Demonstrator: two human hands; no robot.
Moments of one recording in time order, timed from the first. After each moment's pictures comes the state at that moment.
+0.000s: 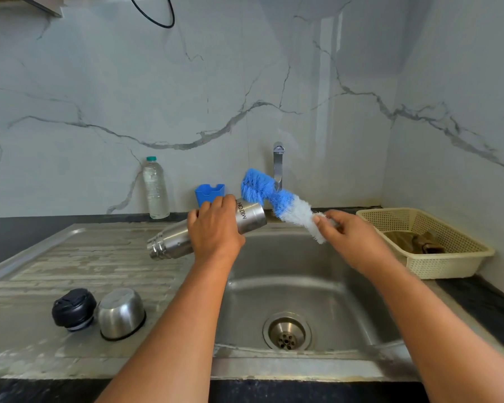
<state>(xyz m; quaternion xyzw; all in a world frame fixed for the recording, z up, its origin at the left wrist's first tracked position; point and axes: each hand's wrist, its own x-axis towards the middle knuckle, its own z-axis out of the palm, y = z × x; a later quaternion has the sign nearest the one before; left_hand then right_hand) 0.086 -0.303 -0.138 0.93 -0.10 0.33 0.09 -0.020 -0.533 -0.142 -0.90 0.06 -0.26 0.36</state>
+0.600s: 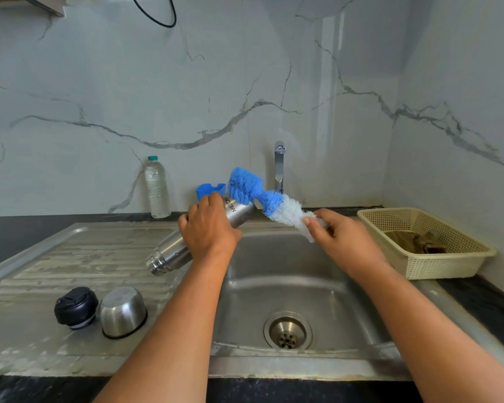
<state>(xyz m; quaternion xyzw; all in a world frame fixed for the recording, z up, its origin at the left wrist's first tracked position) 0.087 -0.299 -0.136 0.93 -0.02 0.32 0.18 -0.018 -0.519 -0.145 -0.91 0.04 -0.29 0.31</state>
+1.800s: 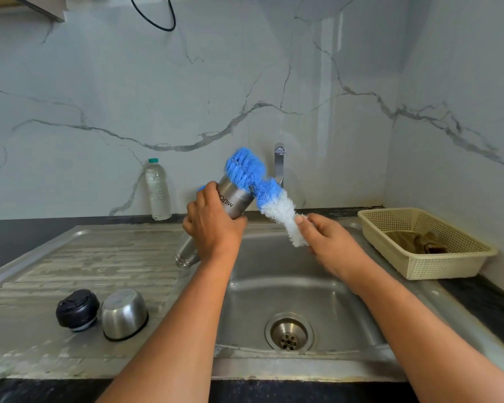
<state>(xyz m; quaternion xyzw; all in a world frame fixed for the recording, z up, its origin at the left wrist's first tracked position) 0.083 -0.311 -0.134 0.84 -0.04 0.39 0.38 -0.013 -0.498 -0.150 -0.84 -0.02 -0.22 0.49</state>
